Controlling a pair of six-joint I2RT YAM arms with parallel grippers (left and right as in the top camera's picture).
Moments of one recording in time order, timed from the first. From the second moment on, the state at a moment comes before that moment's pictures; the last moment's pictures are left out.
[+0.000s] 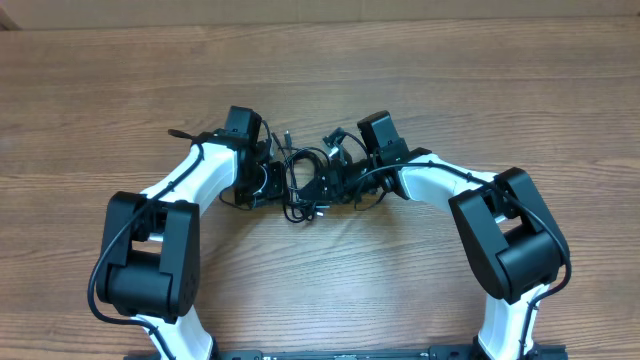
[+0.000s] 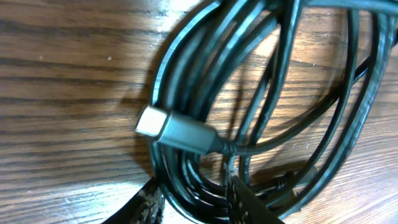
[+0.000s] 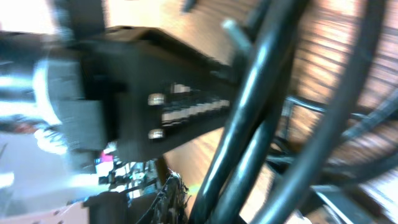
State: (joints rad) left arm -0.21 1.90 1.15 -0.71 0.35 -0.33; right arm 0.46 2.03 1.12 -0.11 -1.04 0.54
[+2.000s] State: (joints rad) left arm -0.24 1.90 1.19 -0.57 0.32 -0.33; right arm 0.47 1.99 1.21 -0.36 -0.57 0.65
